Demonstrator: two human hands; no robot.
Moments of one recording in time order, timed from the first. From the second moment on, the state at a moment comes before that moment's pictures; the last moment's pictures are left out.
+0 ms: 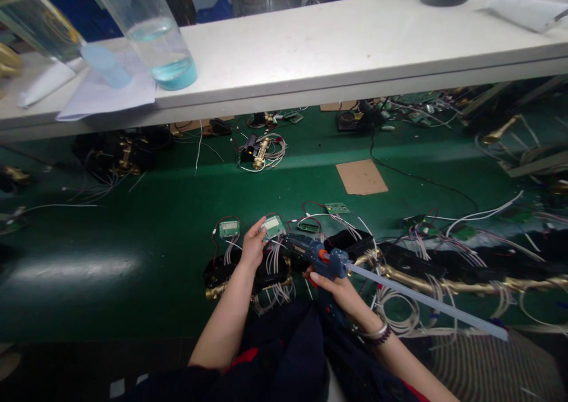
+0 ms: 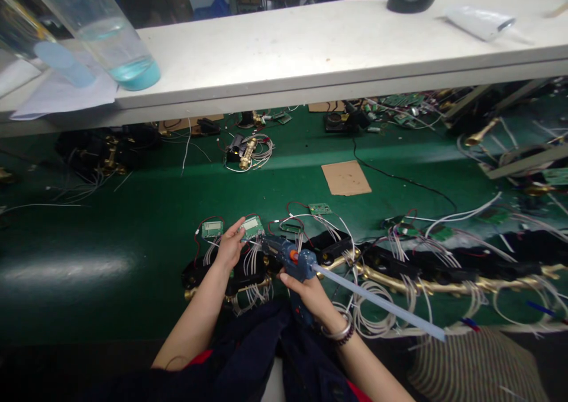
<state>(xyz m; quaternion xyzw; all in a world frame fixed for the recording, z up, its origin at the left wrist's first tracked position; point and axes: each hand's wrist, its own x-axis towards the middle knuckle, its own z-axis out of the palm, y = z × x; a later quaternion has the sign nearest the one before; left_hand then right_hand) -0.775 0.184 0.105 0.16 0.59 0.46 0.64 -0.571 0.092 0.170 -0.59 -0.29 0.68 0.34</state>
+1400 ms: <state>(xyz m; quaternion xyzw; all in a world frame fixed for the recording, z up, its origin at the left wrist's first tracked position) -0.783 0.197 0.084 0.29 0.66 0.39 0.58 -0.564 0.095 0.160 -0.61 -0.27 0.65 0.37</state>
